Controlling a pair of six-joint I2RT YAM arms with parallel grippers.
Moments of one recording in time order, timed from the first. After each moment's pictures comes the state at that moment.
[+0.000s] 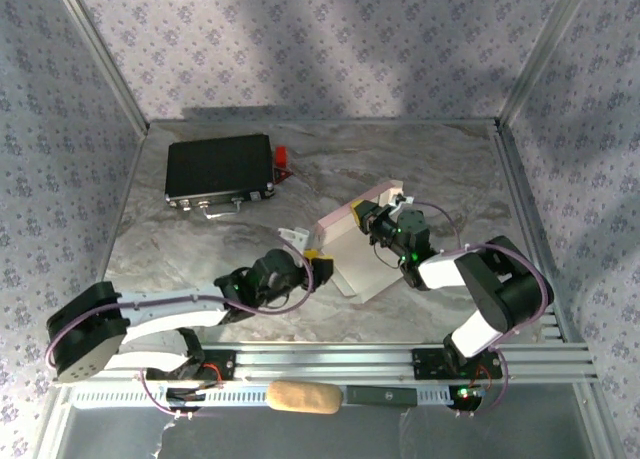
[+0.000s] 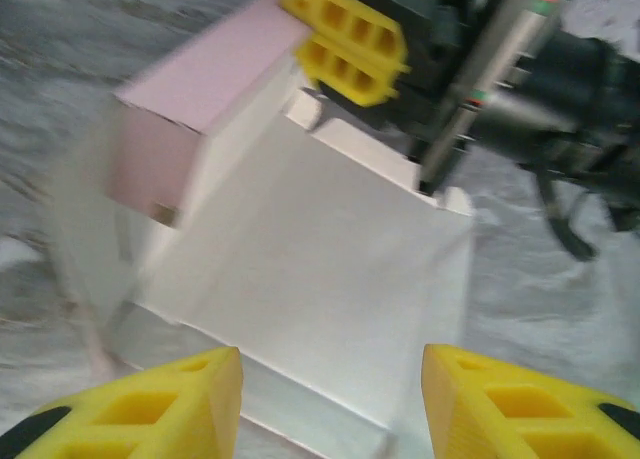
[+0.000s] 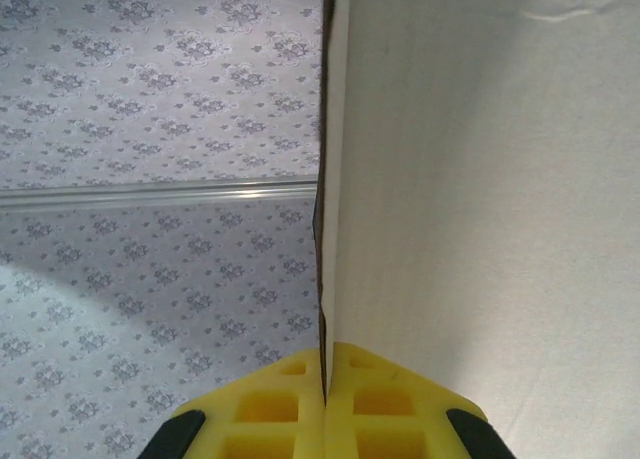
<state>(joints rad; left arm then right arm) -1.11 1.23 0.49 0.32 -0.23 -0.64 0.49 1.58 0.43 1.03 -0.21 1.52</state>
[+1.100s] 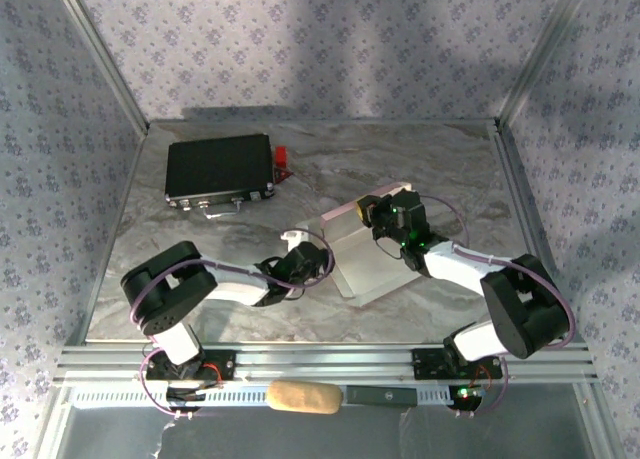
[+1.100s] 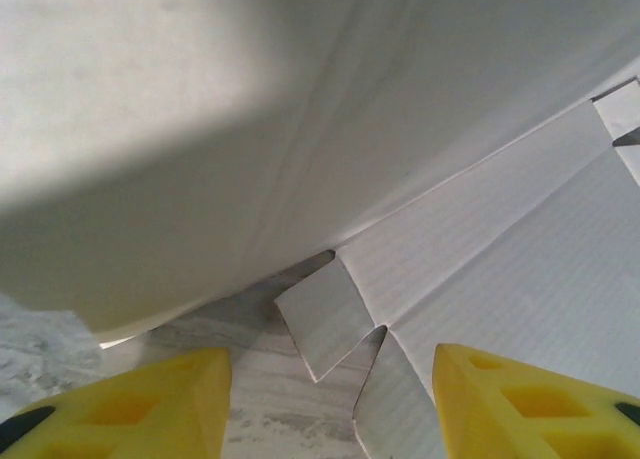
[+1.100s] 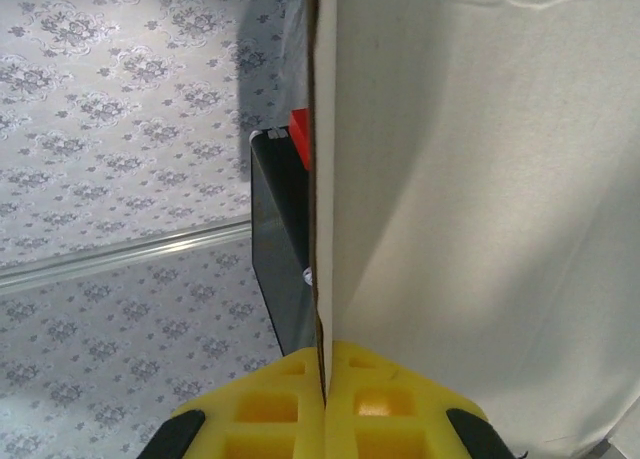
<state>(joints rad) -1.00 1.68 0.61 0.37 -0.31 -0.97 0.49 1.42 0.60 0.47 -0.14 1.56</state>
